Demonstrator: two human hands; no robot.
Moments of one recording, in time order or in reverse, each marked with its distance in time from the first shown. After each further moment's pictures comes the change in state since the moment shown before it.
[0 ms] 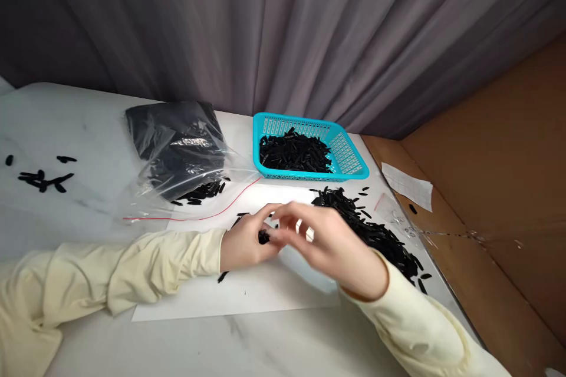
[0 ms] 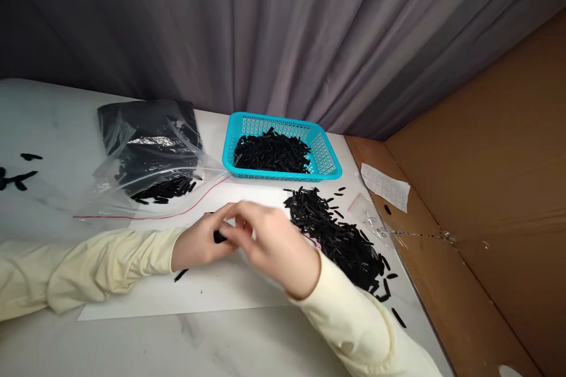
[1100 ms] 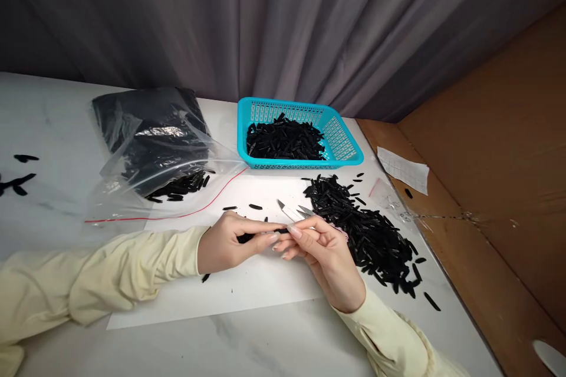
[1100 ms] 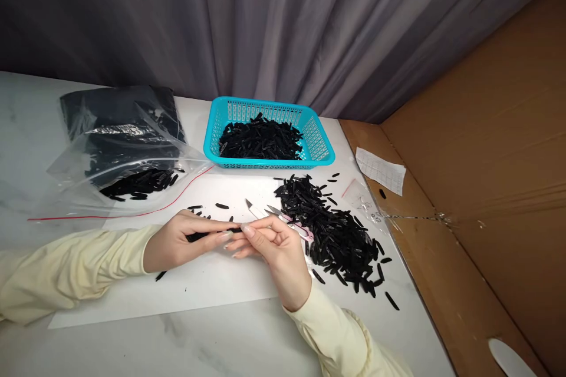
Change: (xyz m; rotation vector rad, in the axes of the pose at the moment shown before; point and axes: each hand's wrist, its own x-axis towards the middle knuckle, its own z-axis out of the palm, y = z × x) left_hand -0.003 0.001 -0.001 0.082 0.032 0.282; right_hand -0.050 0.026 0.041 1.226 0.365 0.505
